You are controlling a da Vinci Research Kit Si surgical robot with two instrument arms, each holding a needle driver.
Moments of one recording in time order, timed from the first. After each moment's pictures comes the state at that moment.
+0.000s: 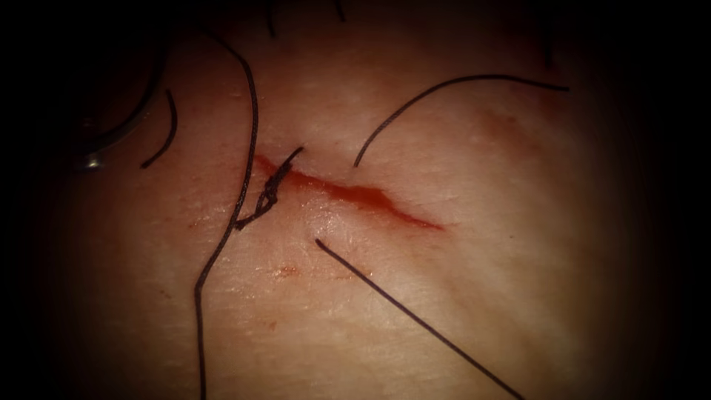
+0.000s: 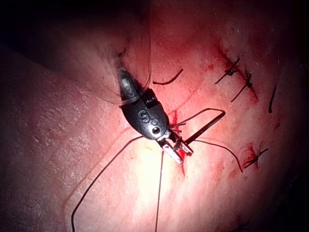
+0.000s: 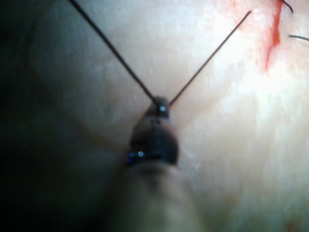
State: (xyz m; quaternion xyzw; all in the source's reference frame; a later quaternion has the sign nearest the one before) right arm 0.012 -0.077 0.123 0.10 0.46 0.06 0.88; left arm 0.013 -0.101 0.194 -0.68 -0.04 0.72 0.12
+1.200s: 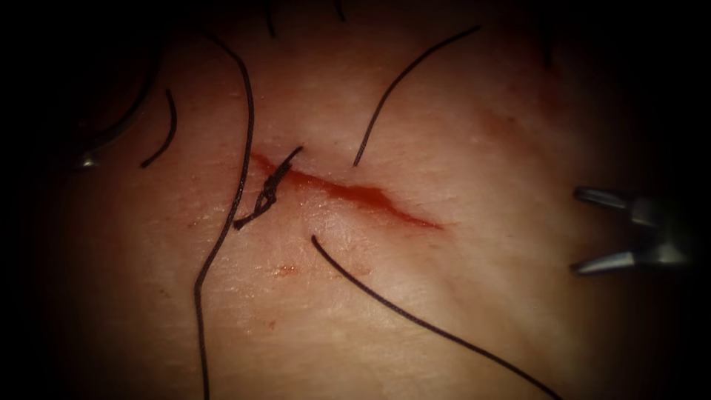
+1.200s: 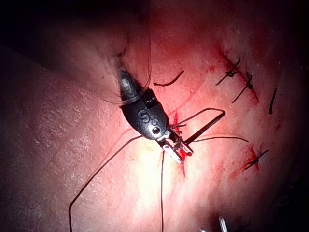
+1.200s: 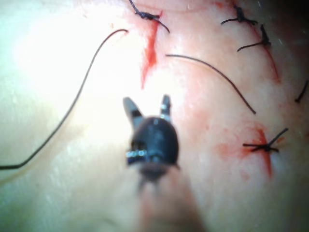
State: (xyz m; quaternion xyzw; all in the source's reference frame) right arm 0.018 -0.053 0.126 0.10 0.50 0.09 0.86; left arm 0.013 -0.101 0.194 -0.68 -0.04 0.72 0.12
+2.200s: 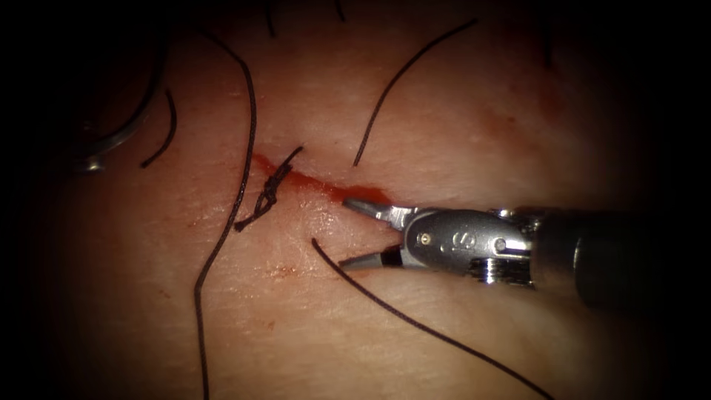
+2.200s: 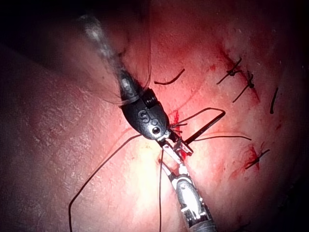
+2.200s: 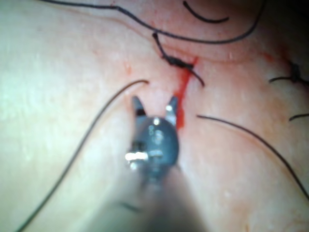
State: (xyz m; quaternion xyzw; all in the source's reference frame) right arm 0.035 -0.060 0.139 0.04 0.53 0.01 0.85; left arm 0.013 -0.101 0.194 -0.68 -0.04 0.72 0.12
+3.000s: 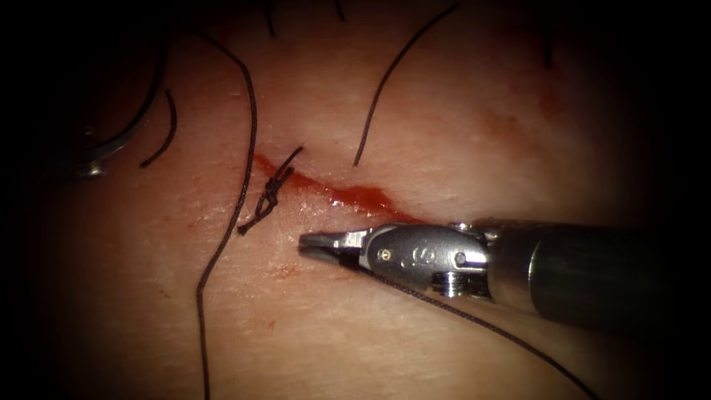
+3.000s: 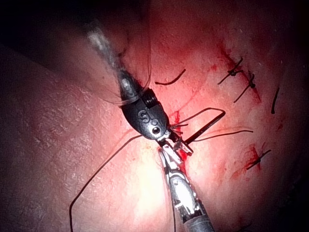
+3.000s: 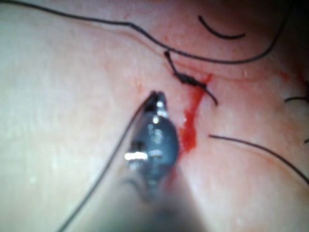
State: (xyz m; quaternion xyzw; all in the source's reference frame) right arm 0.037 -0.062 0.138 0.06 0.54 0.00 0.84; left arm 0.013 -0.101 0.195 -0.68 -0.04 0.72 0.12
